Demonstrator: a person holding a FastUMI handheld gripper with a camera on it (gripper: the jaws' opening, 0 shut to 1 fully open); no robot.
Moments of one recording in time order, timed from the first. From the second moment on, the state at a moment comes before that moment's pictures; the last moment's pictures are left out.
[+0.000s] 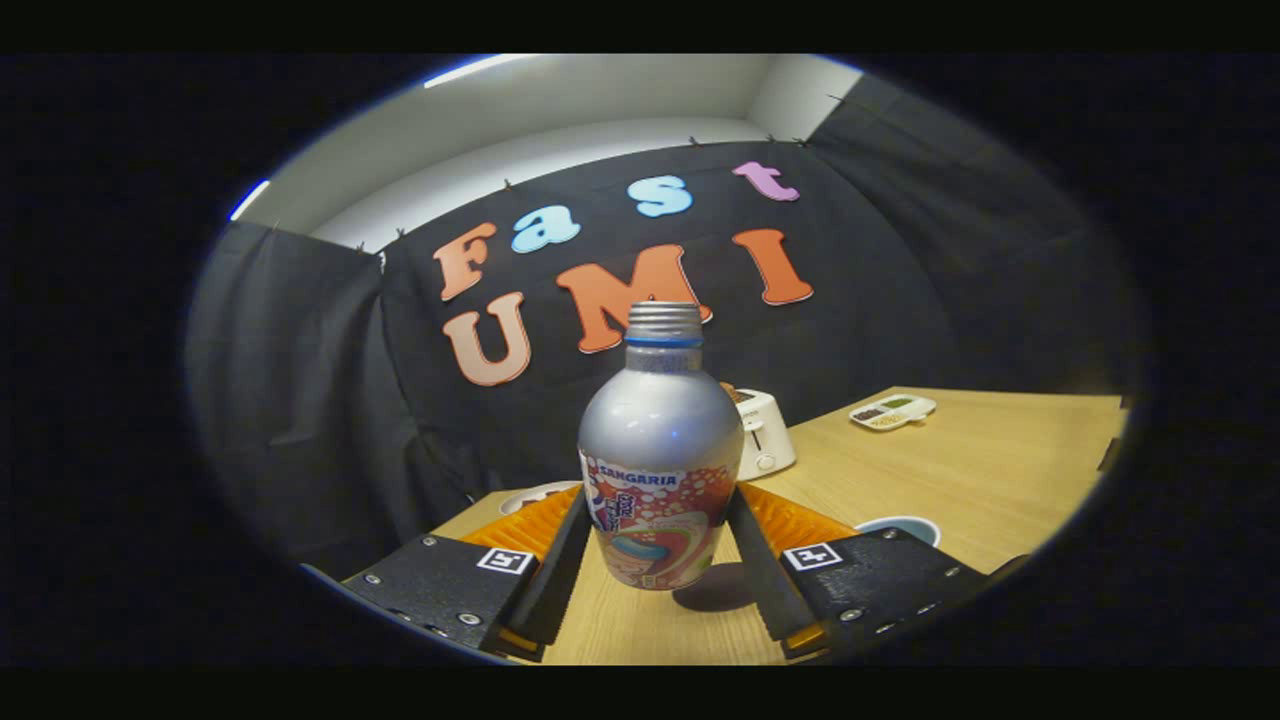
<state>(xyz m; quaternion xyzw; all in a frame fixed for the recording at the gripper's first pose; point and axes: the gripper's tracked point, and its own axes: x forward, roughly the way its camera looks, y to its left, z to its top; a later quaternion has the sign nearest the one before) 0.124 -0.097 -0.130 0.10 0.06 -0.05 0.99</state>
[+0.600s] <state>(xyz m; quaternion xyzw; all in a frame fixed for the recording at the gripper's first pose) 0.153 -0.089 -0.190 -0.08 0.15 -0.03 0.99</state>
